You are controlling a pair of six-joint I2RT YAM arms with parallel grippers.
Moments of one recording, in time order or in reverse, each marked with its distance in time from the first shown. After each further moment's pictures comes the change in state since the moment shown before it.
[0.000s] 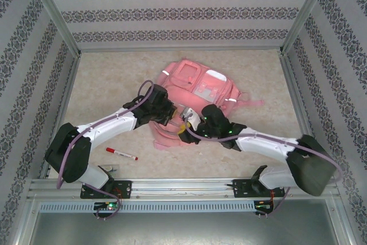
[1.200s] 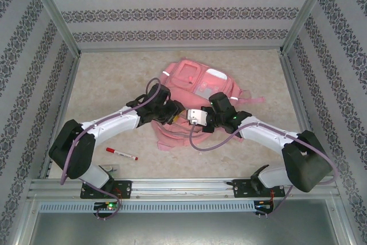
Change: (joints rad) left arm 0.001 0.037 0.043 -0.005 0.134 0.392; right arm -0.193 0.109 0.118 -0.223 0.118 -0.789
